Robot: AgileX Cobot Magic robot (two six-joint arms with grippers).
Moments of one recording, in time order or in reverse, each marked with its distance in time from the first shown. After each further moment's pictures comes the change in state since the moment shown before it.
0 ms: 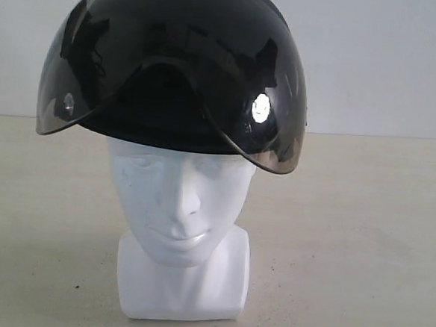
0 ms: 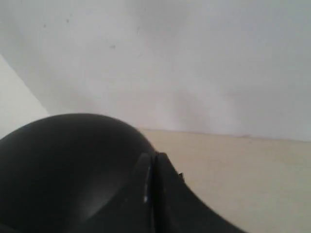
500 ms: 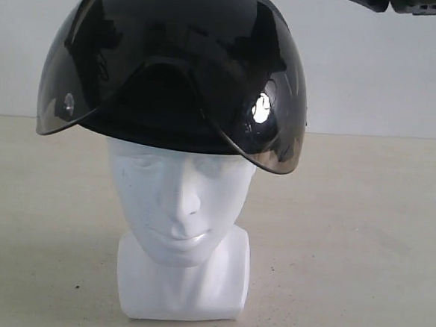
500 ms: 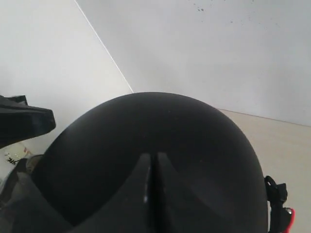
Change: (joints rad) left arm 0.000 0.002 -0.002 -0.260 0.108 0.261; right arm 0.000 0.155 -0.054 0.495 0.194 -0.448
